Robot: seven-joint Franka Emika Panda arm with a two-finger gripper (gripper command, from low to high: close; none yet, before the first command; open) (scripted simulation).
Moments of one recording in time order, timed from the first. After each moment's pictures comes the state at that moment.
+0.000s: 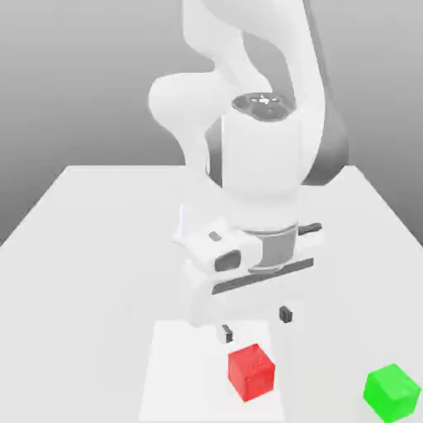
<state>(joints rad) 0.15 0.17 -0.02 -2.58 0.01 2.76 0.44</state>
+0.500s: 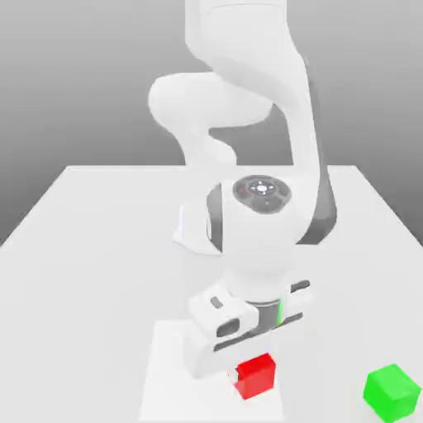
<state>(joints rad) 0.15 0.25 -0.01 -2.58 0.01 2.83 0.44</state>
